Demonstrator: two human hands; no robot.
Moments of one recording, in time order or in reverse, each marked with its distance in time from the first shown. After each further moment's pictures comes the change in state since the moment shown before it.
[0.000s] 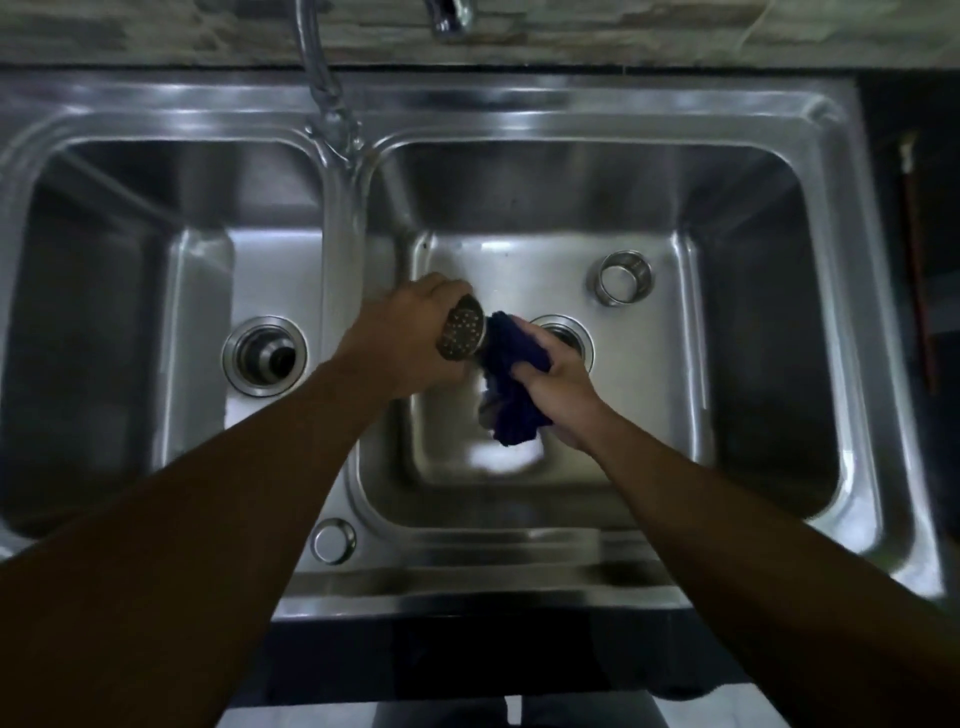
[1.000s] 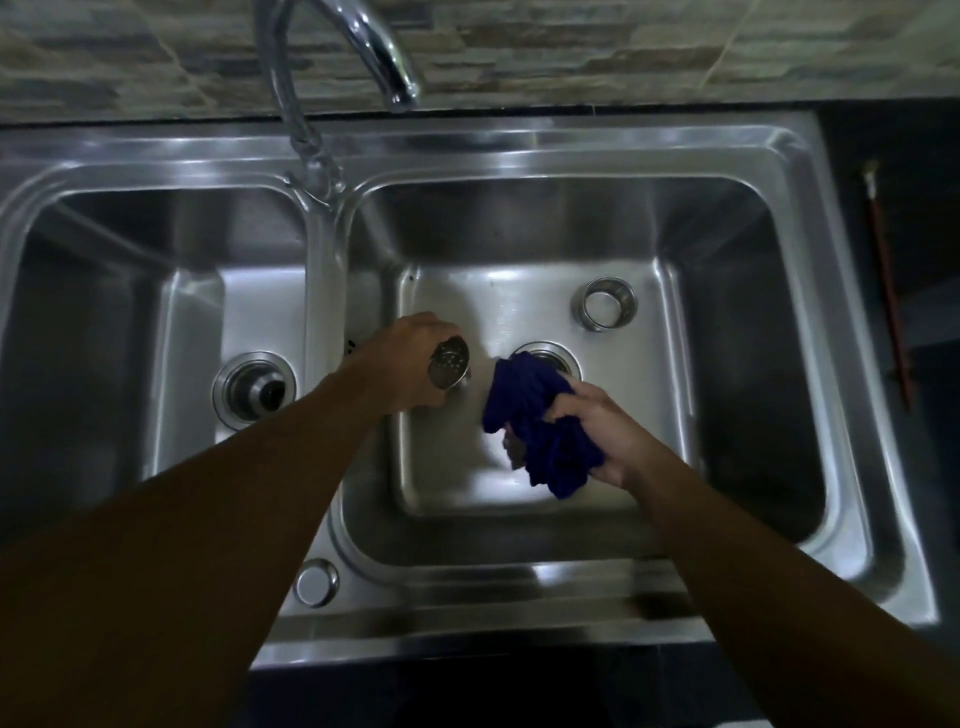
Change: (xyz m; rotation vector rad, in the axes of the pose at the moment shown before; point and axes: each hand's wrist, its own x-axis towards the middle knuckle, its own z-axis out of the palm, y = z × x) left_hand 0.032 -0.018 0.019 -0.017 -0.174 -0.052; right_hand -0.005 0.016 -0.061 0.422 -0.268 0.237
